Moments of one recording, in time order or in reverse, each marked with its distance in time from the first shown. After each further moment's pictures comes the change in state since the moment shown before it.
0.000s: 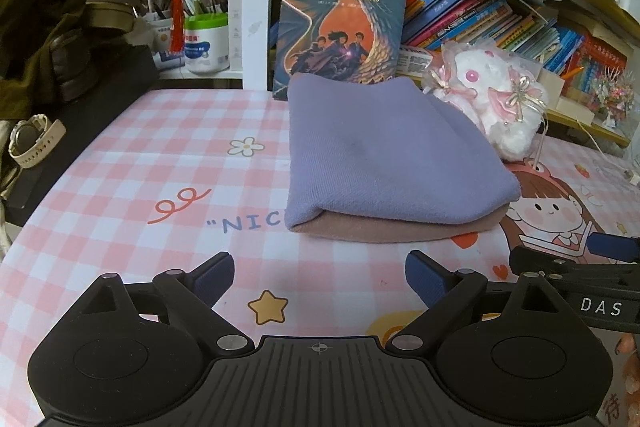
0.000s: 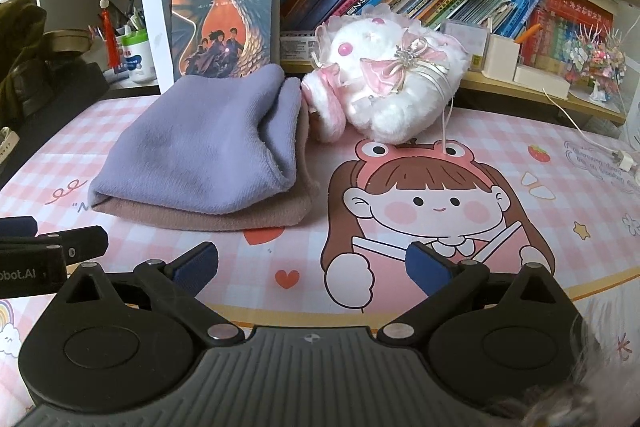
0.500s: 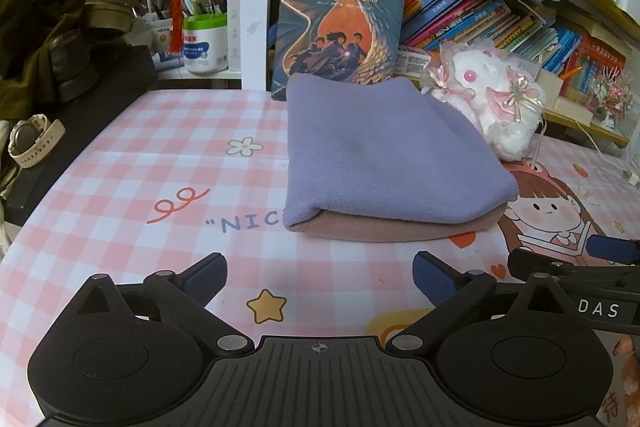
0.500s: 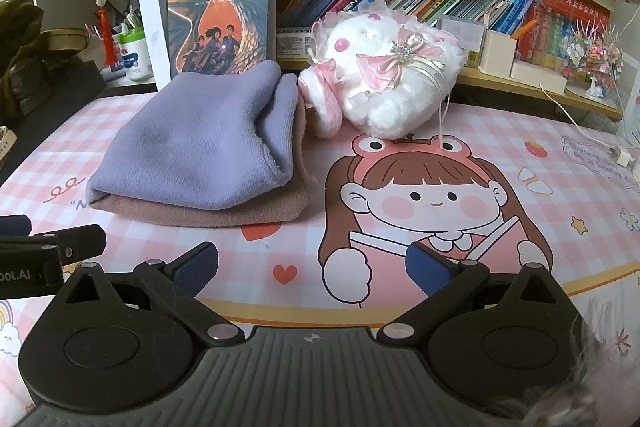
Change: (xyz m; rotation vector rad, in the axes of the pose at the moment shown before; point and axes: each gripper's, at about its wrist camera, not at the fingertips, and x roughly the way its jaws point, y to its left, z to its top) left arm -0.002 0.000 -0.001 -0.001 0.000 -0.004; right arm -0.001 0.000 -0.001 0.004 0.006 -0.009
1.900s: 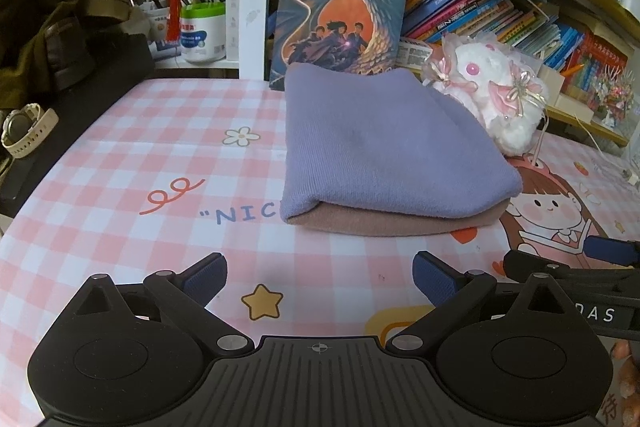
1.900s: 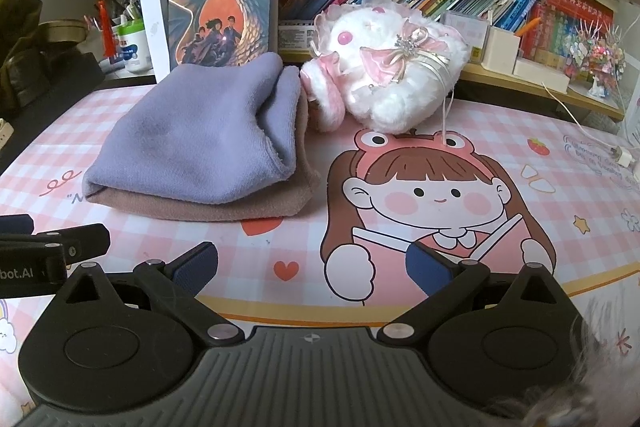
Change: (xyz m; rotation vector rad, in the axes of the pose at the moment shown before) left arm 0.009 0.003 0.001 -0.002 0.028 -0.023; right arm 0.006 0.003 -0.001 -0.013 0.018 -0.007
